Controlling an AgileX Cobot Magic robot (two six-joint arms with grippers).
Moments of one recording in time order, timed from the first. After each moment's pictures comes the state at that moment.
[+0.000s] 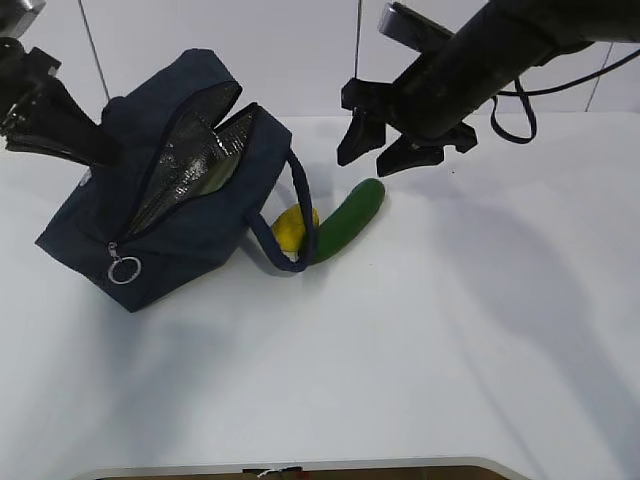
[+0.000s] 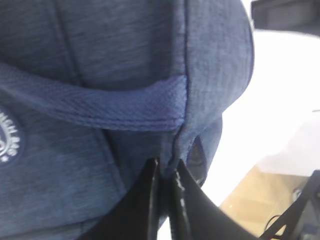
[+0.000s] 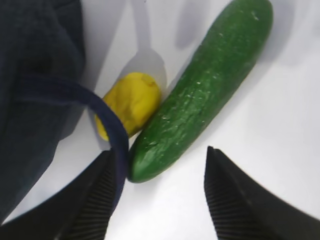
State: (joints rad) left arm 0.00 1.76 -1.39 -0.85 1.17 0.66; right arm 0.29 2.01 -1.66 0.56 0.85 -0.15
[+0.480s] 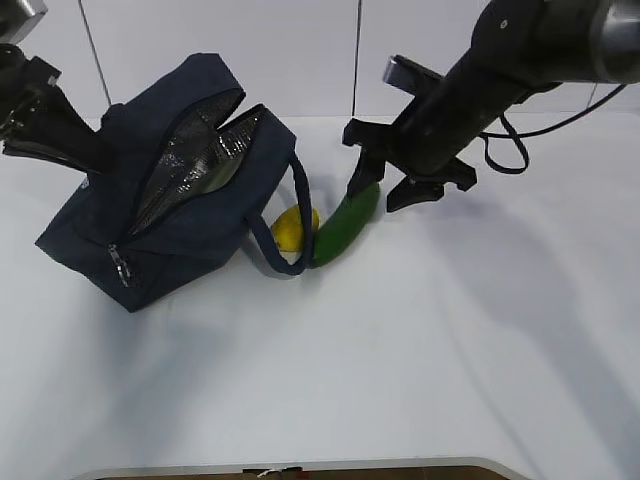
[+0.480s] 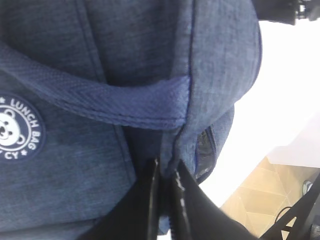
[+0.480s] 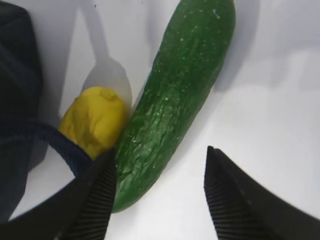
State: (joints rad) left arm 0.00 1.76 -1.39 -0.81 1.18 0.66; right arm 0.29 2.10 -1.67 0.47 0.82 0.03
